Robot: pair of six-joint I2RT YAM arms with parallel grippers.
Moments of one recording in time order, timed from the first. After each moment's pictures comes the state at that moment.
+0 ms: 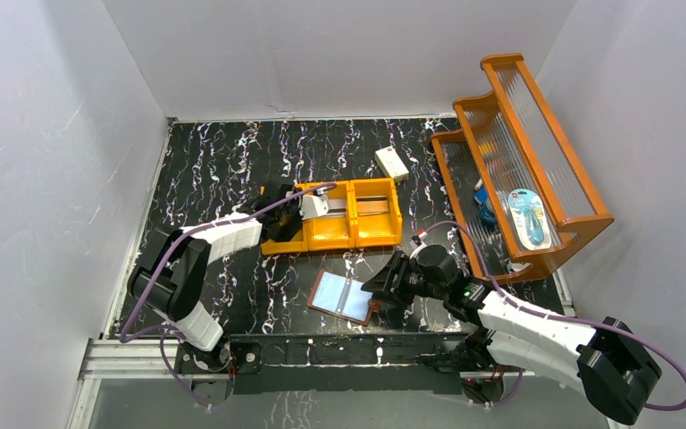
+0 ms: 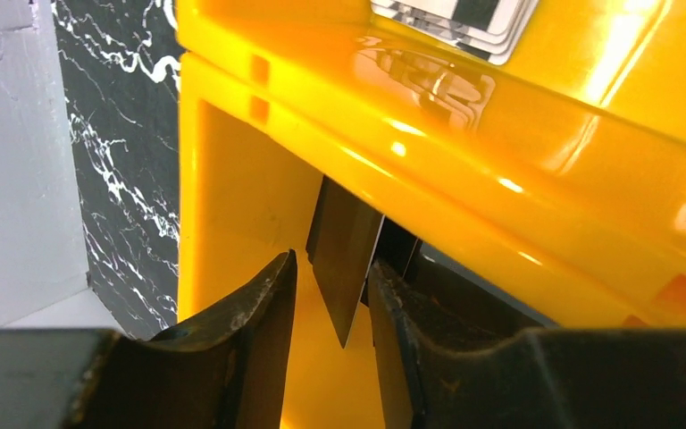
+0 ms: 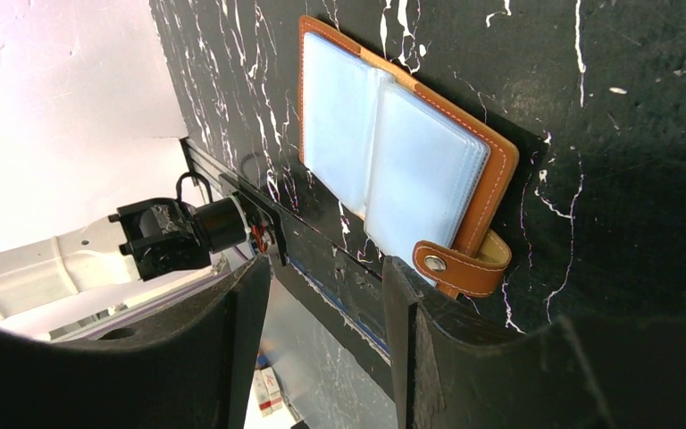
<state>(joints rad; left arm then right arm) -0.47 1.63 0.84 0.00 -0.12 0.97 0.83 0.89 0.27 0.04 -0.26 1.27</state>
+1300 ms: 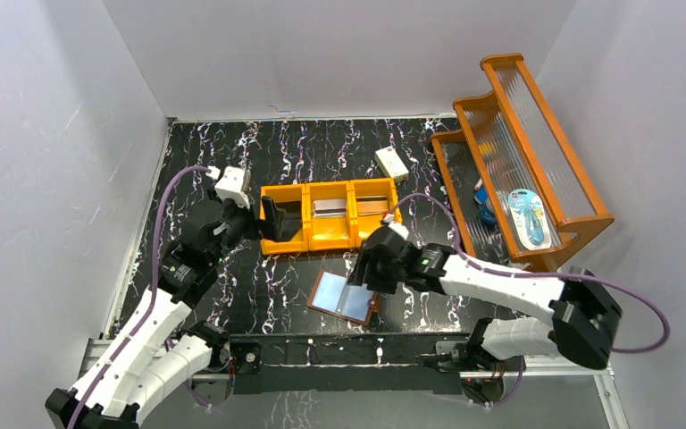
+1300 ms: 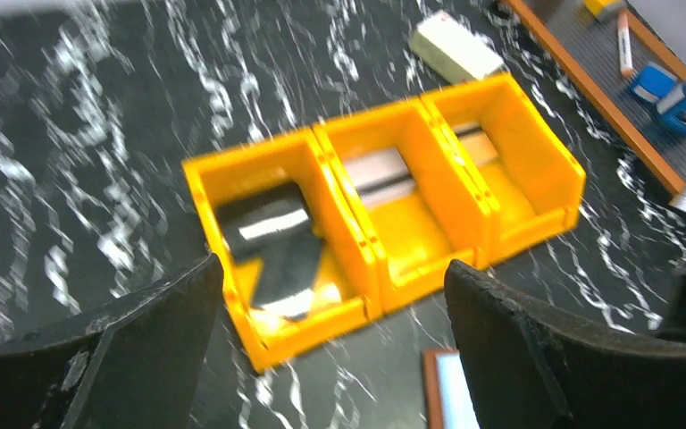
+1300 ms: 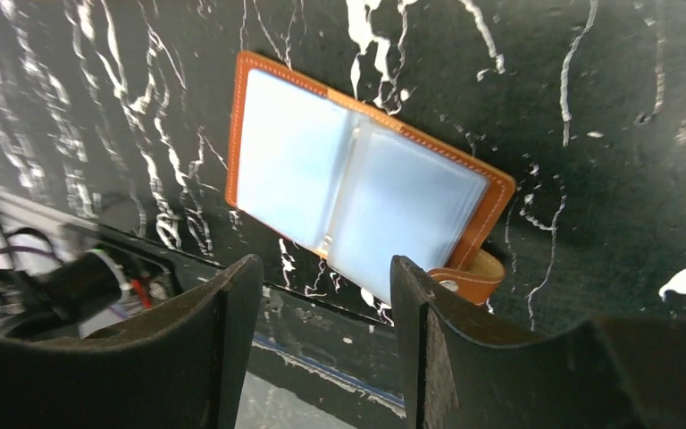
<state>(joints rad) -0.47 0.74 0.74 -0.24 -0.07 -0.10 0.99 1.19 0.70 -0.39 0.01 1.13</state>
